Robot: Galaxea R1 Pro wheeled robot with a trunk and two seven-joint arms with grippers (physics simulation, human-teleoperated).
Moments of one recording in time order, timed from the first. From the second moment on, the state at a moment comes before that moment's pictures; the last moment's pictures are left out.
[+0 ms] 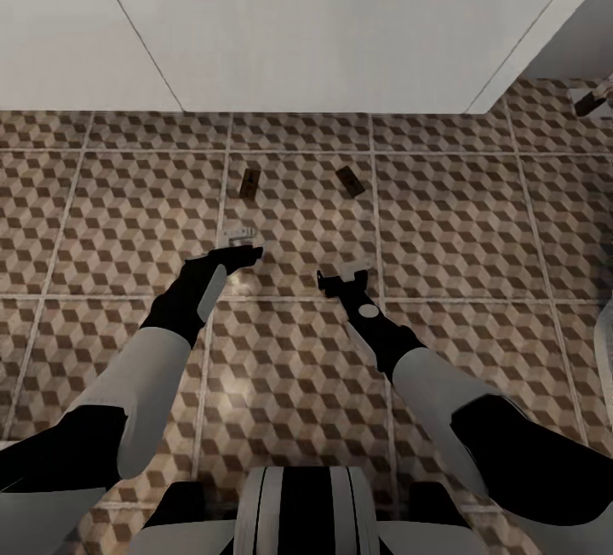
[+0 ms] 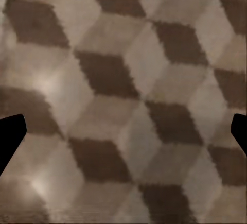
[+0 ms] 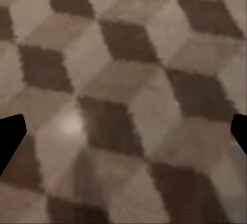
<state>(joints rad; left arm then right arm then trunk) -1.14 -0.10 0.00 -0.73 0.13 0.43 0.05 -1.13 0.17 0.36 -0.32 -0.12 -0.21 -0.13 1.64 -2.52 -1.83</state>
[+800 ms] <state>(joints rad) -1.14 -0.10 -0.01 -0.76 0.13 0.44 0.05 -1.13 0.17 0.36 -0.32 -0.12 -0.21 -0.13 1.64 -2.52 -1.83</state>
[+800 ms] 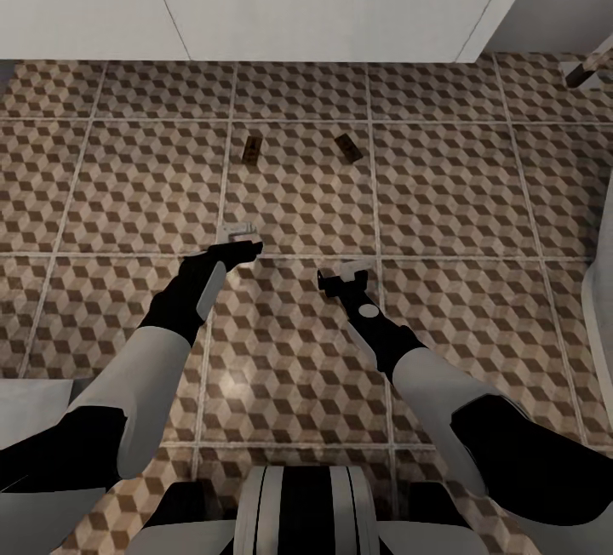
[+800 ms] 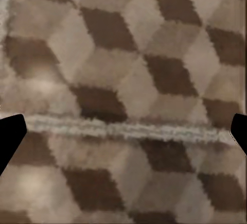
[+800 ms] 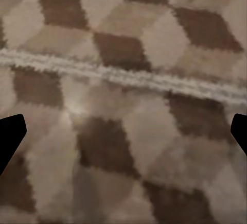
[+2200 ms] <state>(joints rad) -1.14 -0.09 -0.01 -0.79 0.13 0.44 0.05 -1.13 0.17 0.36 -0.28 -0.12 -0.21 -0.13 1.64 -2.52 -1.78</state>
